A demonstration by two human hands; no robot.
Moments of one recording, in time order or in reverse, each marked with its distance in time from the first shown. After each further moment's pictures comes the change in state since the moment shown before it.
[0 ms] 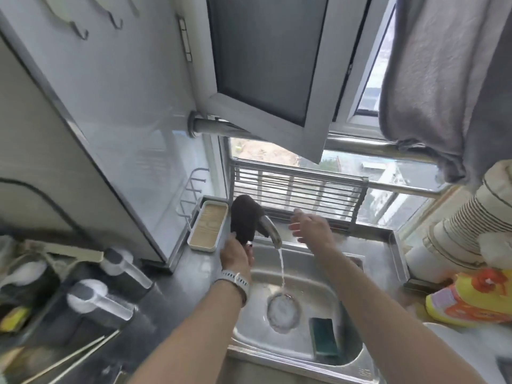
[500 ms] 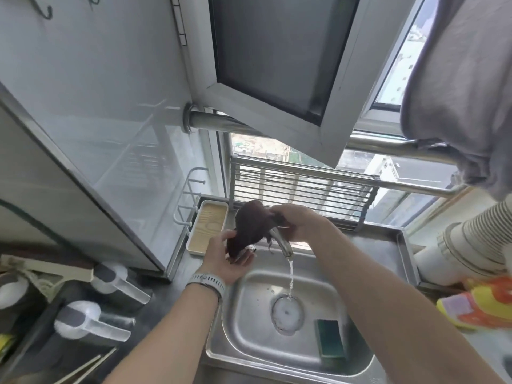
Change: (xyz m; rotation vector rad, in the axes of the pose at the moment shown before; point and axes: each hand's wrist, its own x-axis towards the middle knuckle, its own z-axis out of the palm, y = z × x) left_hand 0.034 0.049 -0.027 -0.267 -0.305 -0.400; right_hand 0.073 -0.035 0.047 0.260 -0.386 0.465
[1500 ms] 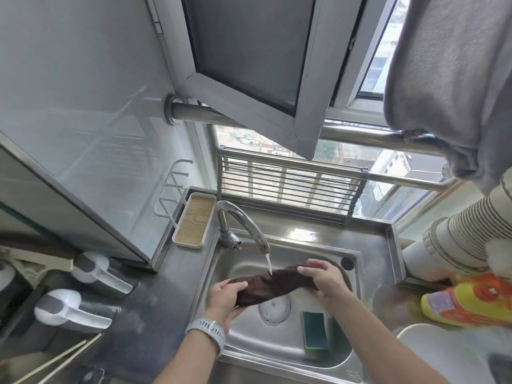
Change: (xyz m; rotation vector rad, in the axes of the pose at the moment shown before) left_hand 0.022 -0.114 -0.041 0.503 0.268 0.149; right_hand -0.022 0.145 -0.112 0.247 0.374 -0.071
